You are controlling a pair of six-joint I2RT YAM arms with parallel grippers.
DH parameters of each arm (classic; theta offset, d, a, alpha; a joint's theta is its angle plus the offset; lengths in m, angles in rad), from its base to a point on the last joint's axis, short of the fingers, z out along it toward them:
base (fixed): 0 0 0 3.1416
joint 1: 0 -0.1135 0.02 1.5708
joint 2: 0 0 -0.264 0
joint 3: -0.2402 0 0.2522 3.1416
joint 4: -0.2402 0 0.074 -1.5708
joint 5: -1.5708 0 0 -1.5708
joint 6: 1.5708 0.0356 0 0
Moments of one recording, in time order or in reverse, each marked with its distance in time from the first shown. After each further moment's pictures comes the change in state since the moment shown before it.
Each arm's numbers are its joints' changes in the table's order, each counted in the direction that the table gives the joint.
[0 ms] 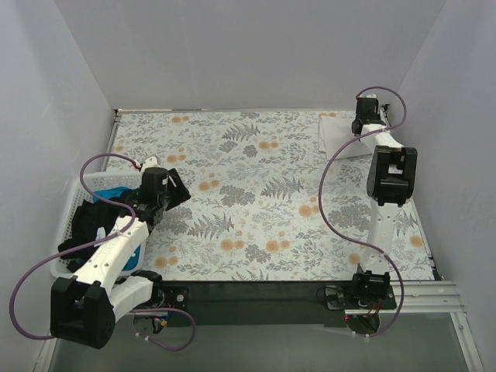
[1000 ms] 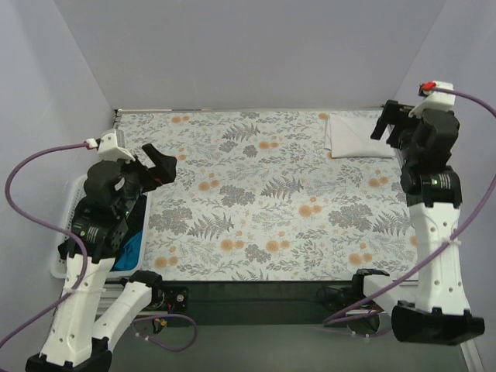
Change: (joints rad) left arm 0.000 -0.260 -0.431 -0.269 -0.066 0.113; right arm -0.008 -1.191 0.396 -0.227 0.373 0.361
